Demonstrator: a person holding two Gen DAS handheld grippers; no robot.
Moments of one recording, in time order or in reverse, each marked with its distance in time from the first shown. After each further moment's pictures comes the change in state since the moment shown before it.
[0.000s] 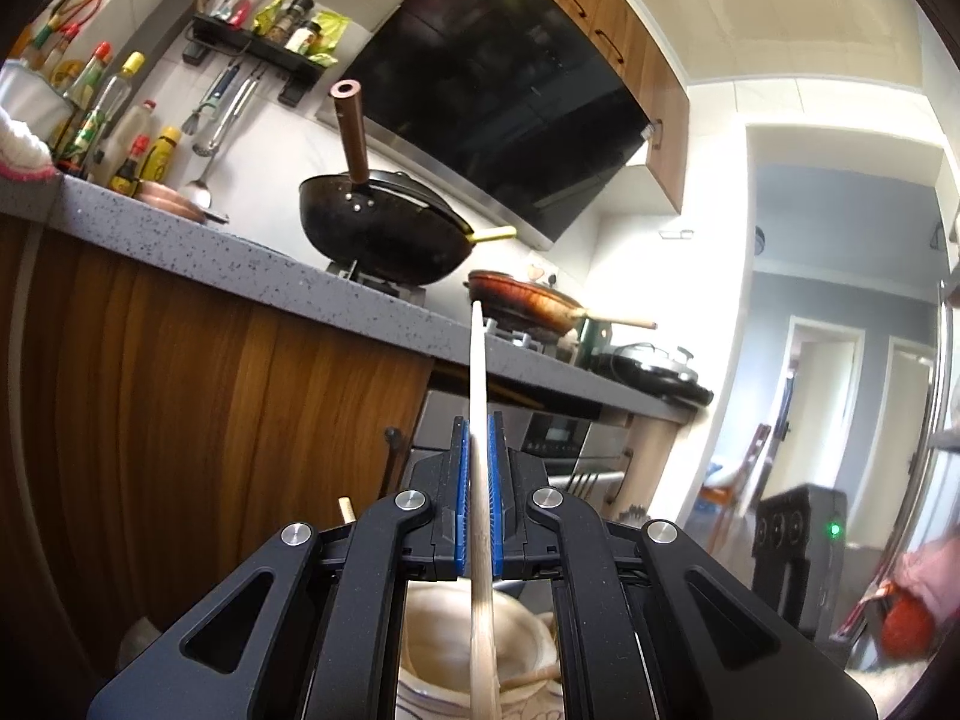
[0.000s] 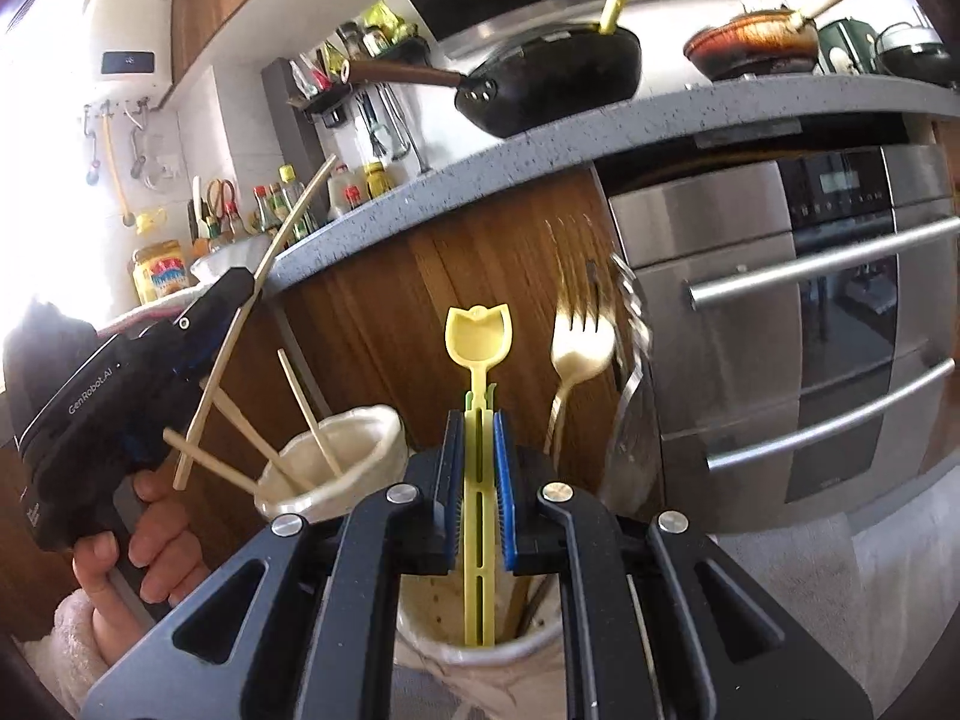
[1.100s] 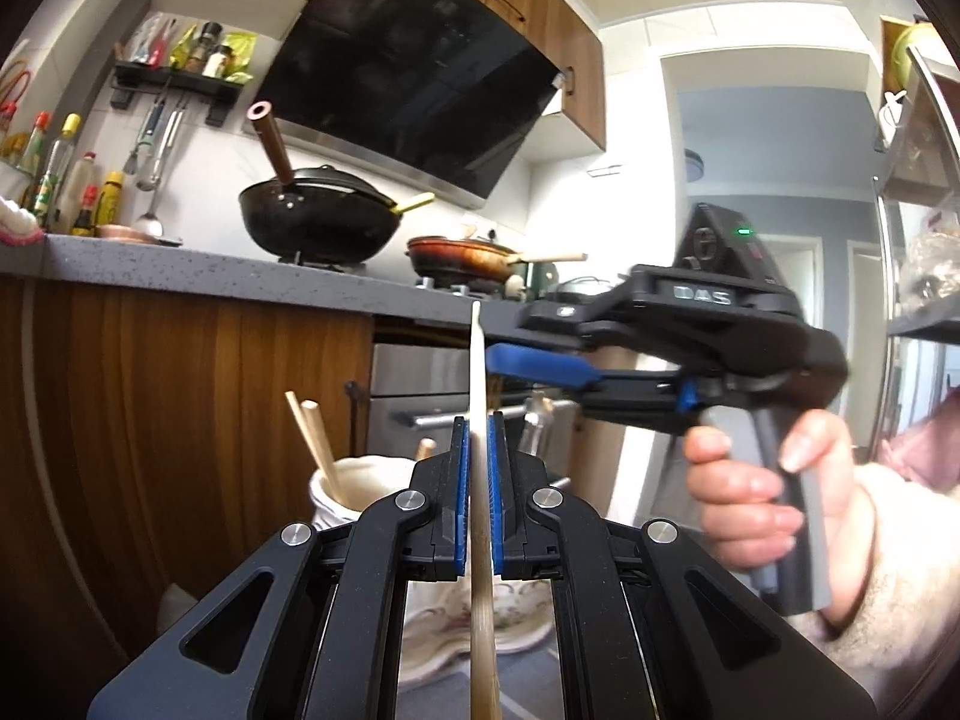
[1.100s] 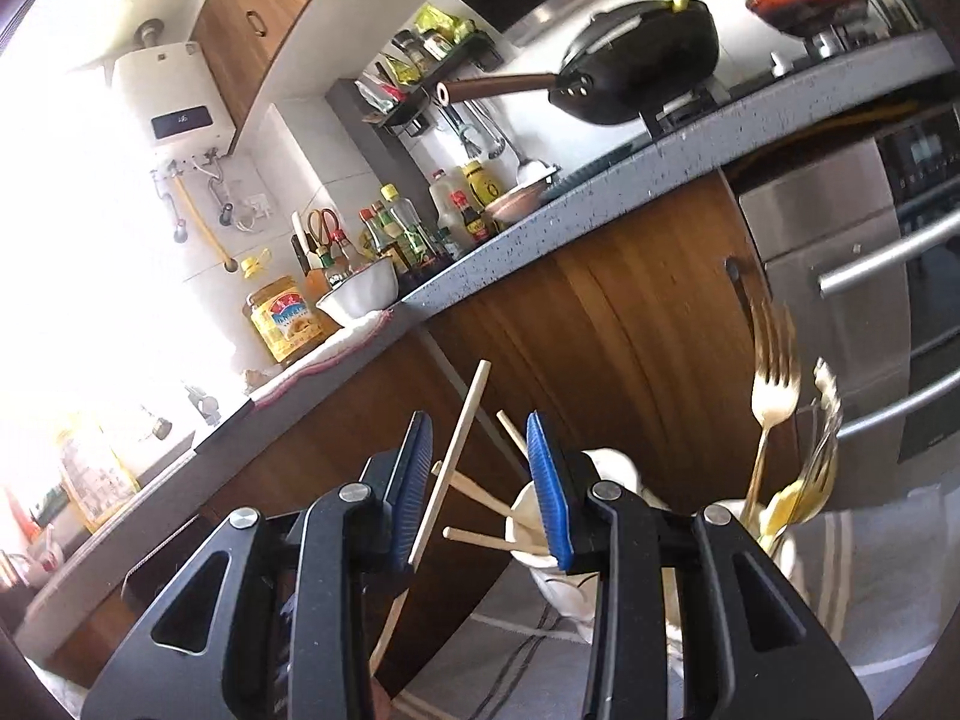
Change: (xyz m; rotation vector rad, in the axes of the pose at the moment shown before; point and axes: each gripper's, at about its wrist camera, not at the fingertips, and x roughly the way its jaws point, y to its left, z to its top) left arm -0.069 -0.046 -0.032 0.184 0.091 -0.097; right arm -0.025 0.051 0.058 0.166 0.084 0.315
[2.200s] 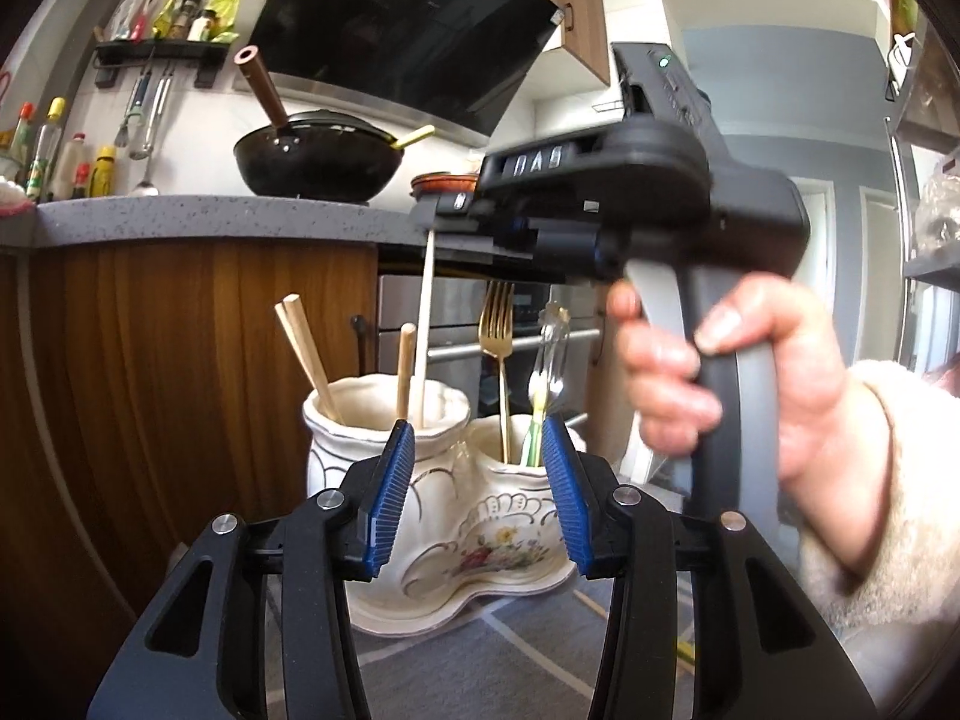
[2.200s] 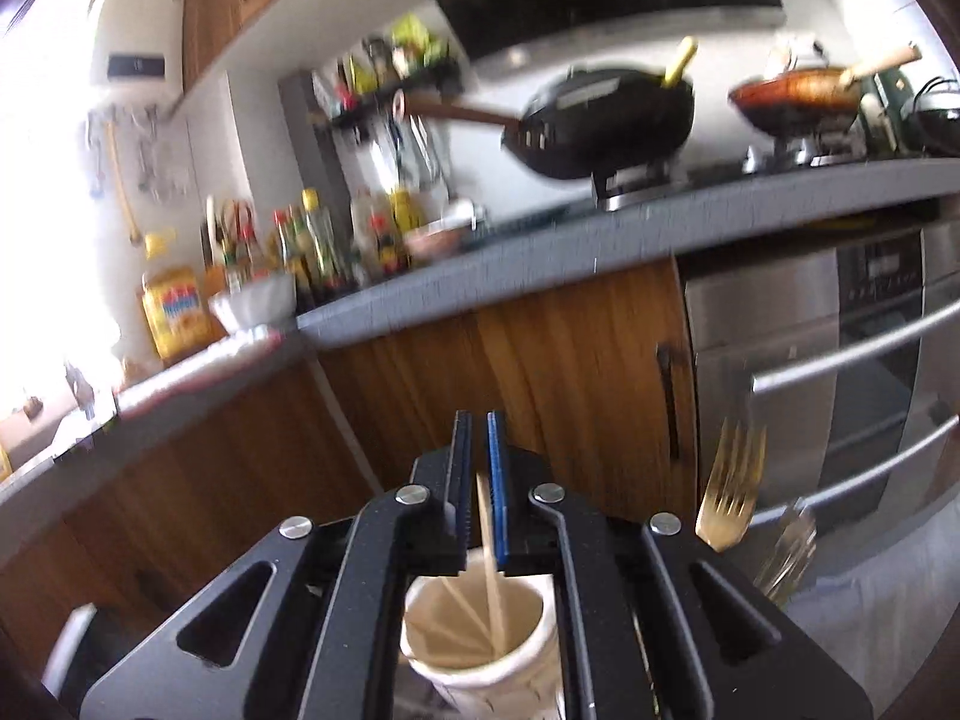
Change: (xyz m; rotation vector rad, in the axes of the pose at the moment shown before) left arm 0.020 0.001 -0.026 0.043 0.148 0.044; right arm 0.045 0.011 0.017 -0.197 -0.085 -0.314
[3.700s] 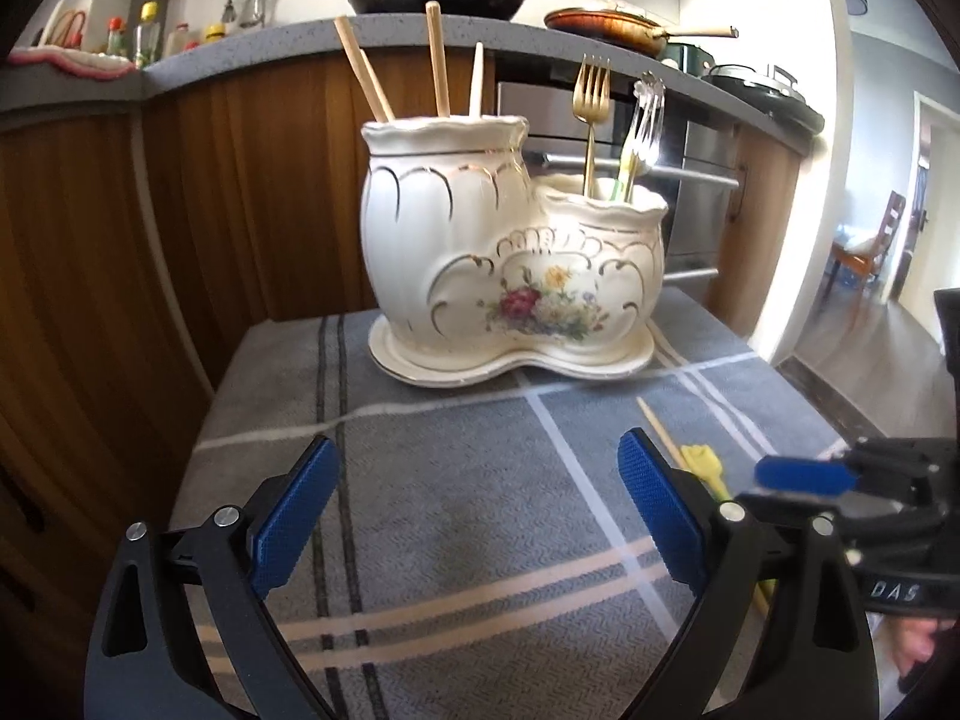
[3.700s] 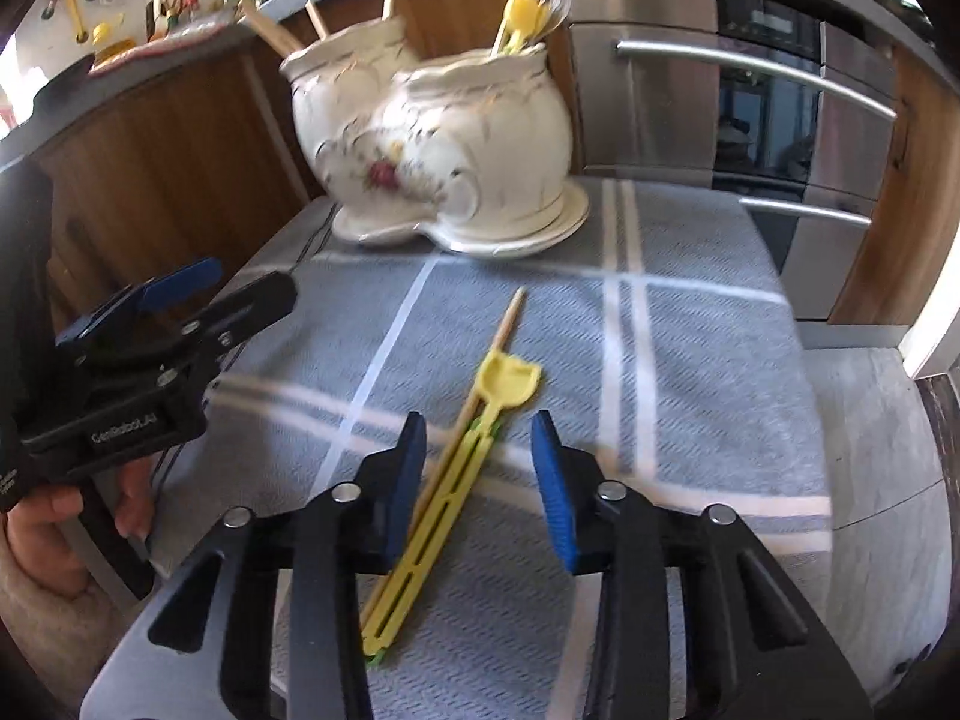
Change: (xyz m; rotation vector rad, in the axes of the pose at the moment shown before) left arm 0.007 -0.048 -0.067 -0.102 0.400 0.389; right arm -0.102 -0.043 -0.204 -0.042 0.510 -0.191
